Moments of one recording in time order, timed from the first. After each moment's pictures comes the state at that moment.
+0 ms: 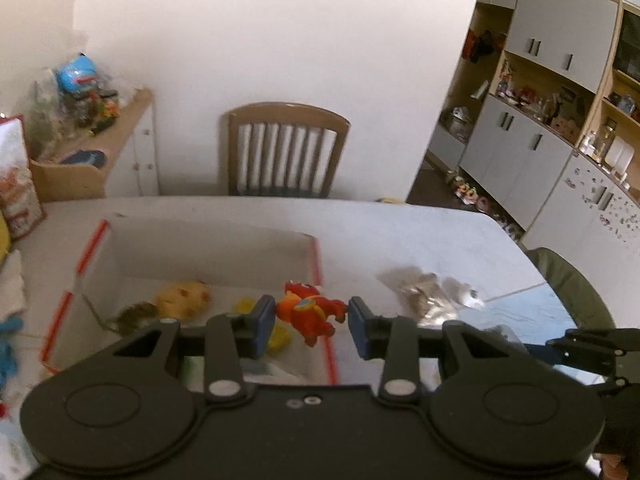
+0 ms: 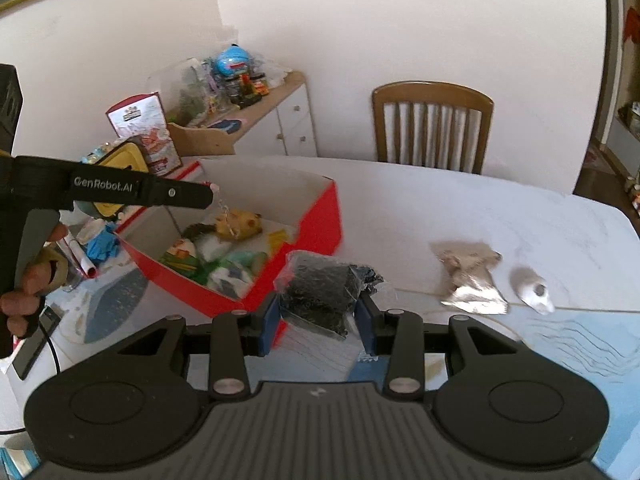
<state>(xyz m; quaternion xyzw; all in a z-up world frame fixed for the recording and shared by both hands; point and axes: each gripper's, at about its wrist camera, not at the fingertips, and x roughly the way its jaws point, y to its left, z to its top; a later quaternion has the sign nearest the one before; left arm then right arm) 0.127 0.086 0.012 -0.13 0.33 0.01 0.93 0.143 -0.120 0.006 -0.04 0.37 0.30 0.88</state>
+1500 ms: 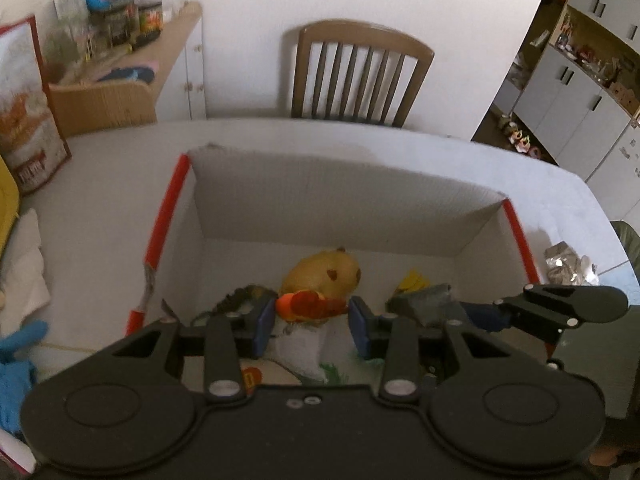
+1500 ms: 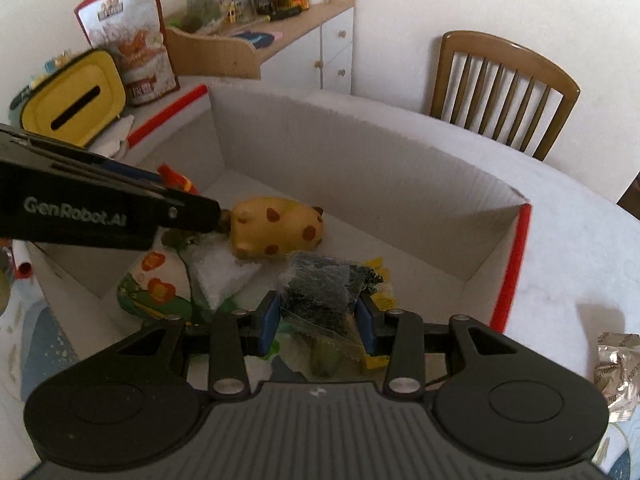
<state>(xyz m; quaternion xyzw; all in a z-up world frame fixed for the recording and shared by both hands) 0.209 0.216 -0.092 -0.14 0.46 0.03 0.88 0.255 0.106 -0.102 -0.15 0.44 0.30 0.83</state>
